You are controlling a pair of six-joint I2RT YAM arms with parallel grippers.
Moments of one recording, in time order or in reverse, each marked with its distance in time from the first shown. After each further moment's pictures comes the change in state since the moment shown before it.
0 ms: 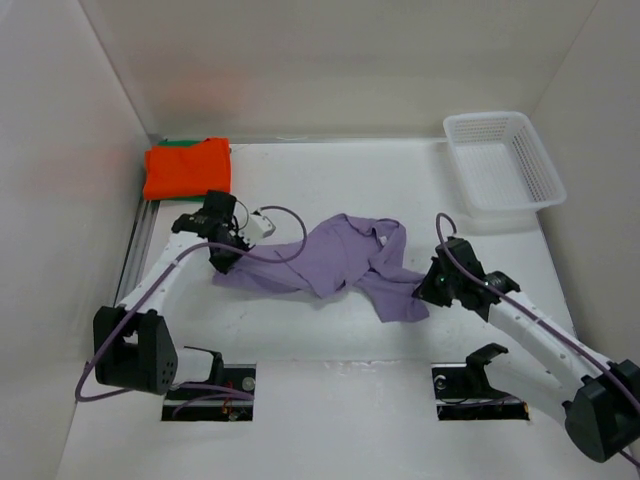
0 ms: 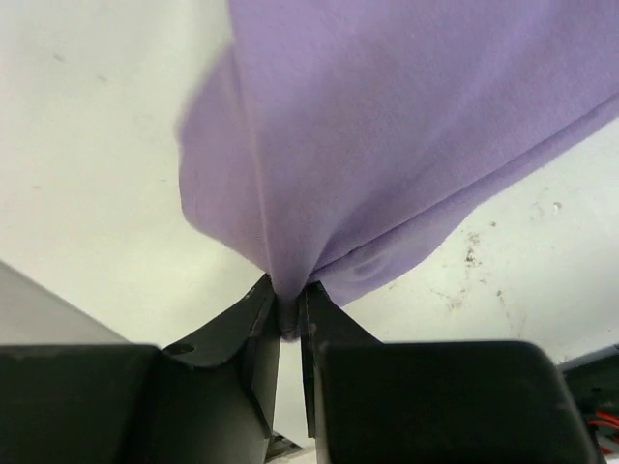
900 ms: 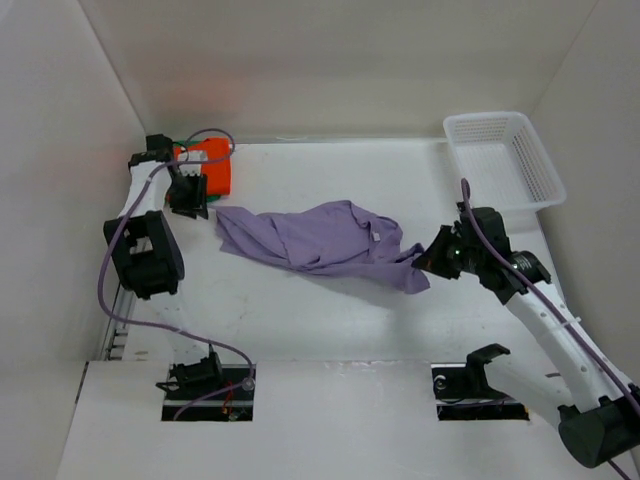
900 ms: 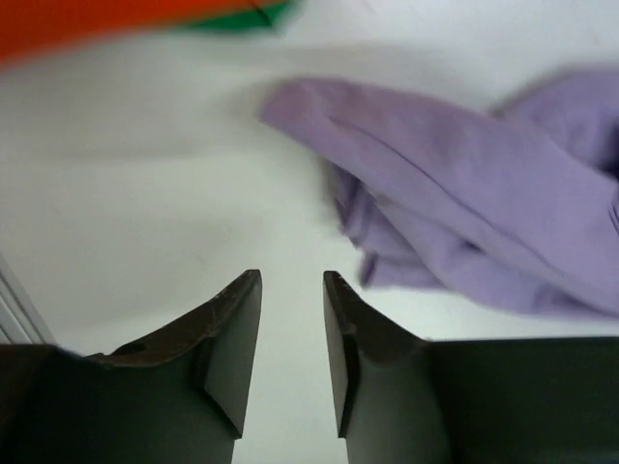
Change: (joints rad) left arm 0.432 0.726 0.802 -0.092 0.249 -0.413; right arm -0.105 -0.006 0.309 -0.143 -0.191 -0.112
